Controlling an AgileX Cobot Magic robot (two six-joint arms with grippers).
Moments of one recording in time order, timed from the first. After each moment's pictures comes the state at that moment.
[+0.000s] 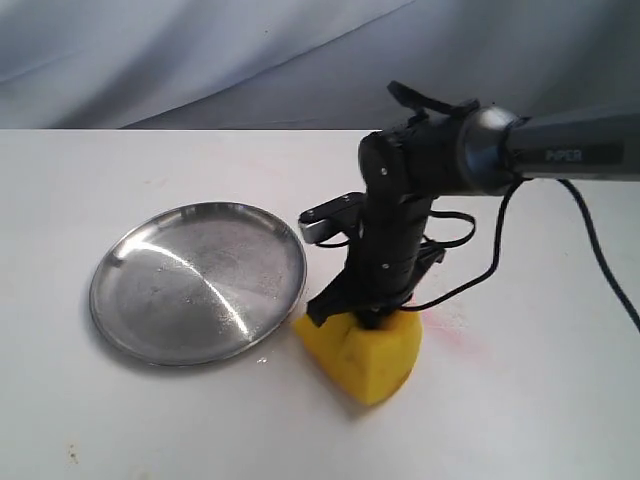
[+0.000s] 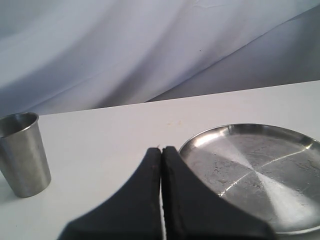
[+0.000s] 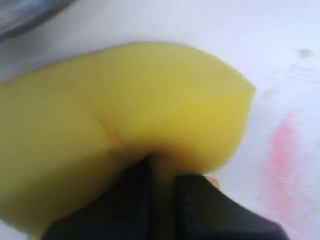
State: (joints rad) left arm -0.06 0.00 0.00 -0.07 0.21 0.16; right arm 0.70 2.14 -1.42 0.05 0.93 -0.05
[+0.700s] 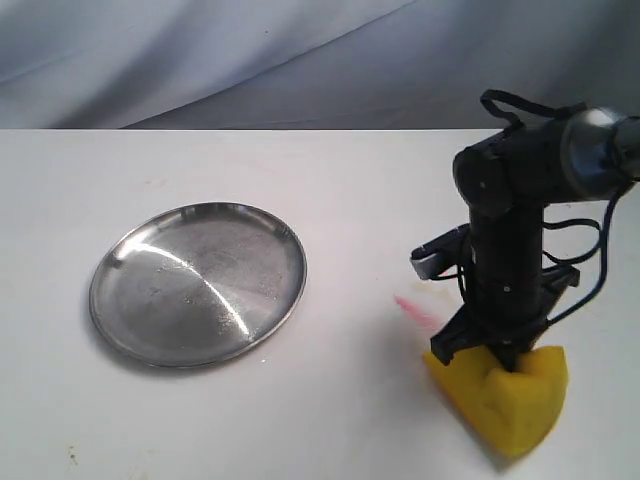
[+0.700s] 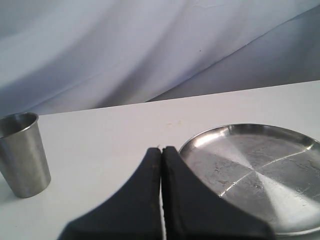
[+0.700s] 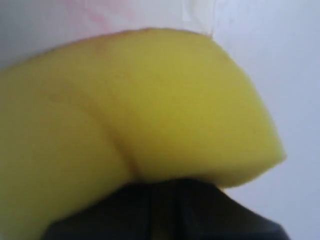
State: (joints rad) left arm -0.06 0.00 0.00 -0.07 0.21 0.16; right arm 0.56 2.03 -1.18 -0.12 1.10 0.00
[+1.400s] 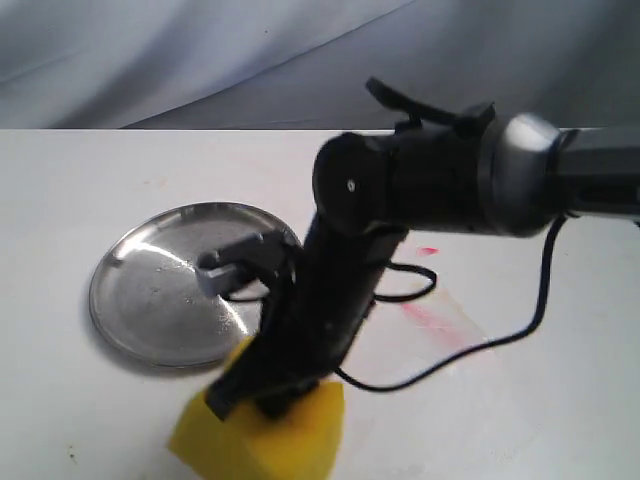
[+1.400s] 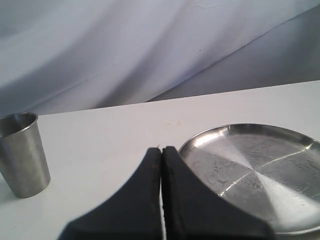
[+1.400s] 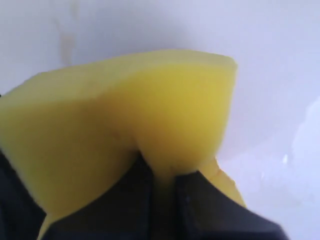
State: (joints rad) left arm -0.06 0.00 0.00 -0.07 0.21 0.16; right arm 0.95 1.90 -1.29 0.41 0.97 -0.25
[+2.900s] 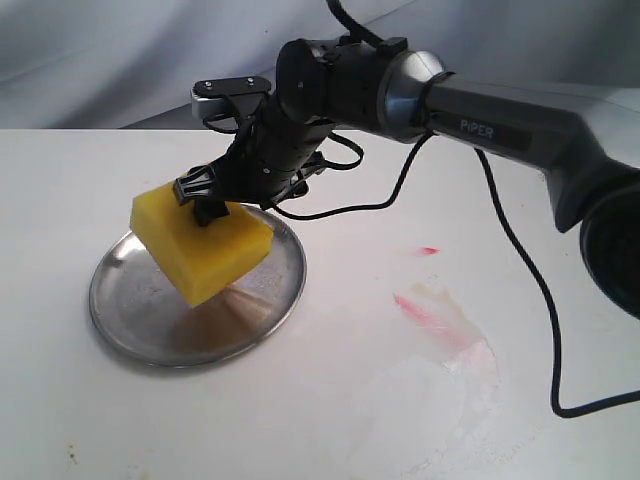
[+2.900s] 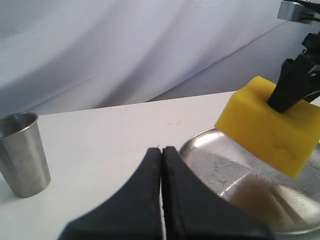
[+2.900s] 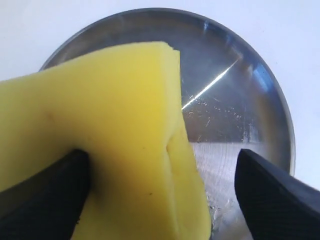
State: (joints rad) left arm -0.06 0.00 0.00 -0.07 0.21 0.16; right arm 0.81 2.27 -1.94 0.25 0.79 -0.03
